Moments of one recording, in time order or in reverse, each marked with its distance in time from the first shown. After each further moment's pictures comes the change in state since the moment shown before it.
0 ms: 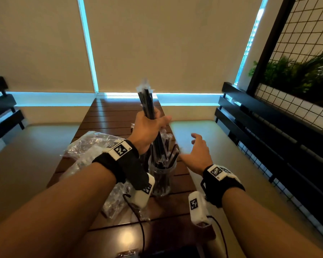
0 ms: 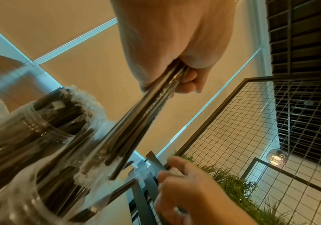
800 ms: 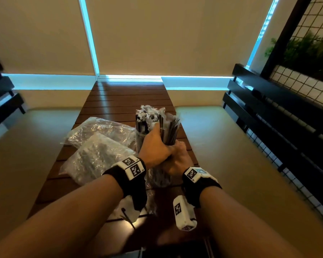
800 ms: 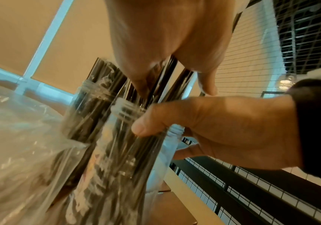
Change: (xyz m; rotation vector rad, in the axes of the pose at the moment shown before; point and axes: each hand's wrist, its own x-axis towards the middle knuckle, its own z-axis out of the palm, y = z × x) left_hand -0.023 -0.100 -0.013 0.491 -0.119 -0.171; right_hand 0.025 0.017 0.119 0.033 -0.233 -0.125
